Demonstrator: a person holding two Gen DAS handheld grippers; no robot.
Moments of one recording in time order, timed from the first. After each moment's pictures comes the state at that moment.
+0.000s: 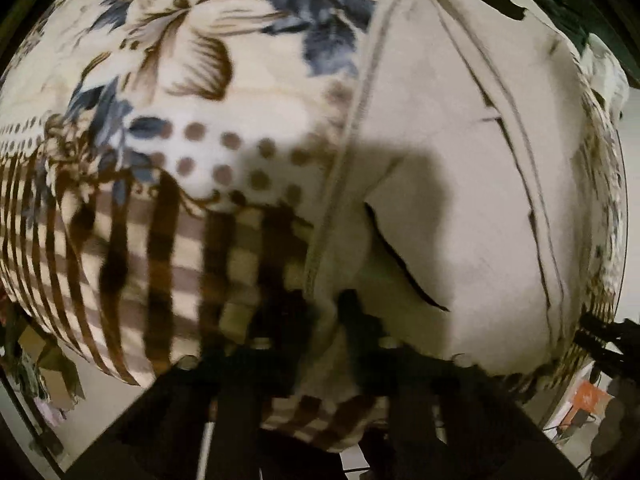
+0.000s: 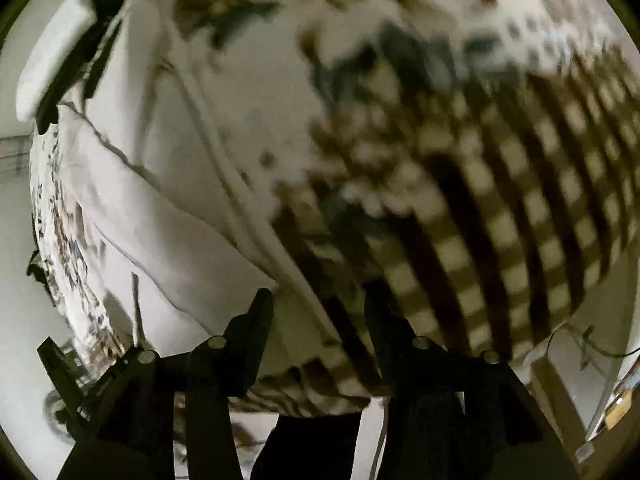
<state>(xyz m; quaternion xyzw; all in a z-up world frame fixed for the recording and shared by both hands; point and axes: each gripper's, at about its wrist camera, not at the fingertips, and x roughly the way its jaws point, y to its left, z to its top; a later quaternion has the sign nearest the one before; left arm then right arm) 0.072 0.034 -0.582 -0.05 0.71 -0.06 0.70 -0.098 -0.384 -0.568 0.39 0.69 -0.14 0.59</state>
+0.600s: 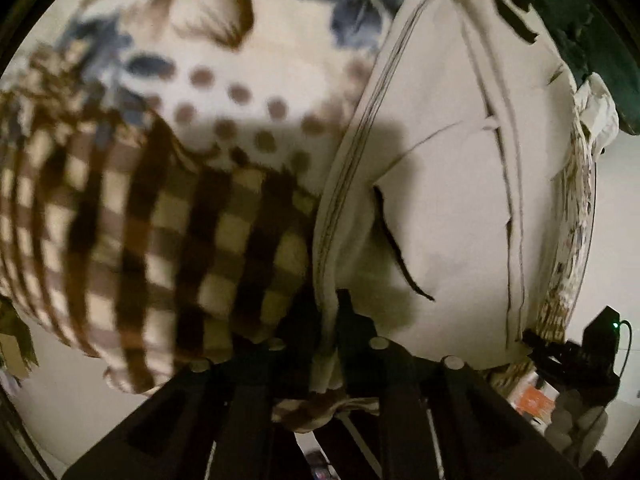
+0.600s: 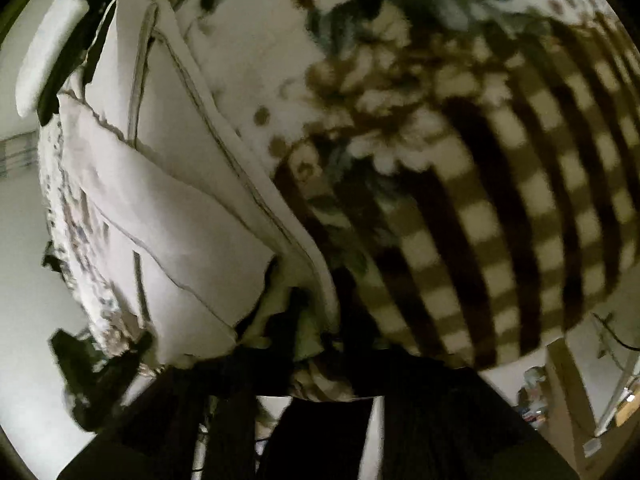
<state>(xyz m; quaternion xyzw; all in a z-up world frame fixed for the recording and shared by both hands) 0.062 0.053 -0.608 -0.16 0.75 -0.08 0.64 -0.102 -0.389 -0.580 0.43 0.69 -0.11 0.57</state>
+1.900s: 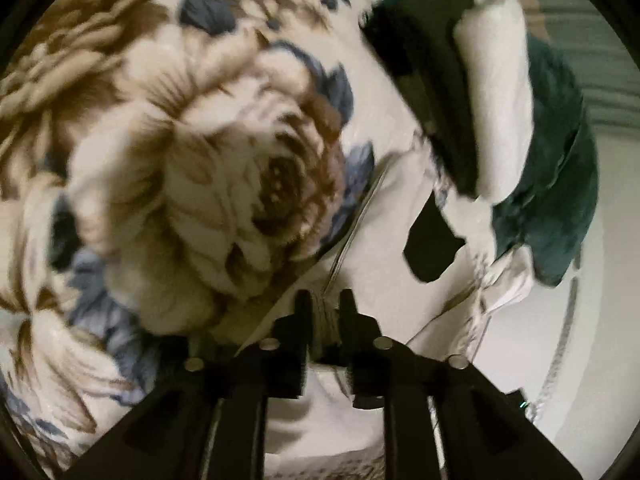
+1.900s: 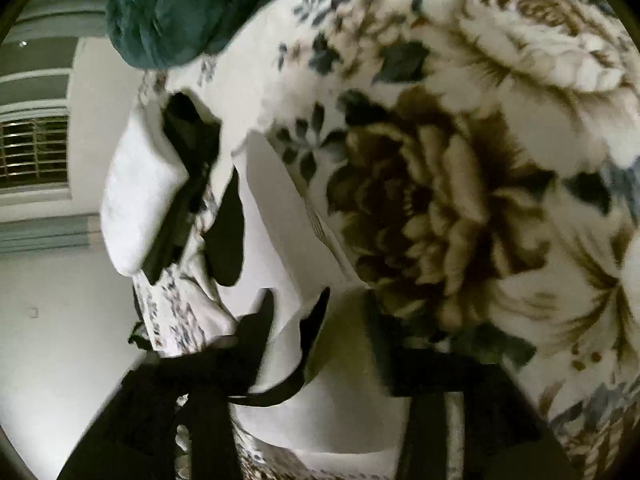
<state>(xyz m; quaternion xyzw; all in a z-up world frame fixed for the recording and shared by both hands) 0.305 0.069 -0.562 -0.38 0.64 -0.09 0.66 0.131 -0.488 -0.528 0.51 0.51 -0.09 0.68</state>
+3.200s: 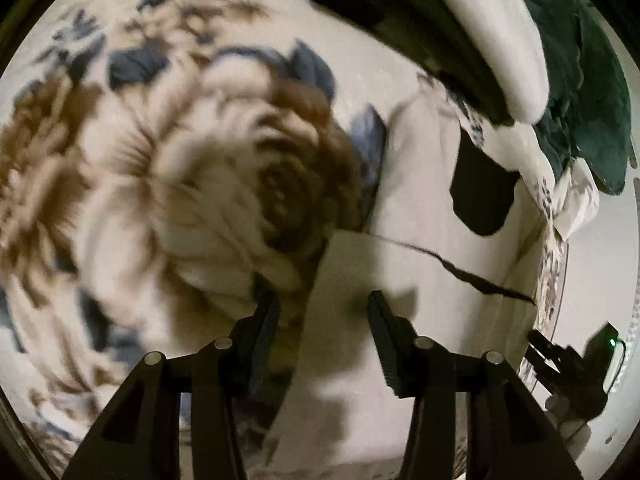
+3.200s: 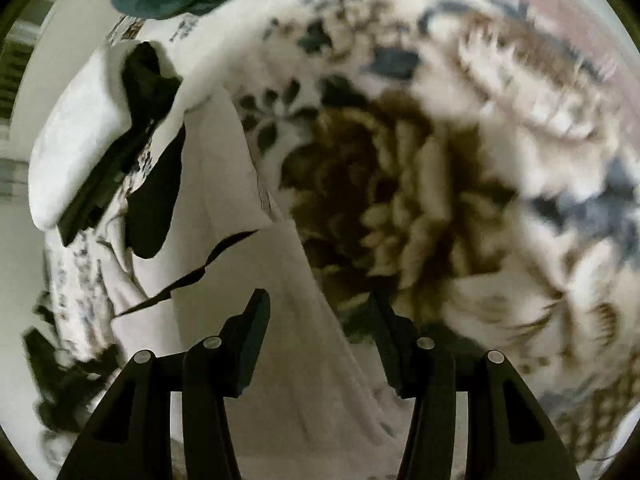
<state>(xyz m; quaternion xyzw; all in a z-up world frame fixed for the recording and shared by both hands) 0.317 0.028 -0.565 -0.16 0.69 -0.13 0.69 0.146 -0.451 -0.546 0.37 0.60 -0.14 0.69</state>
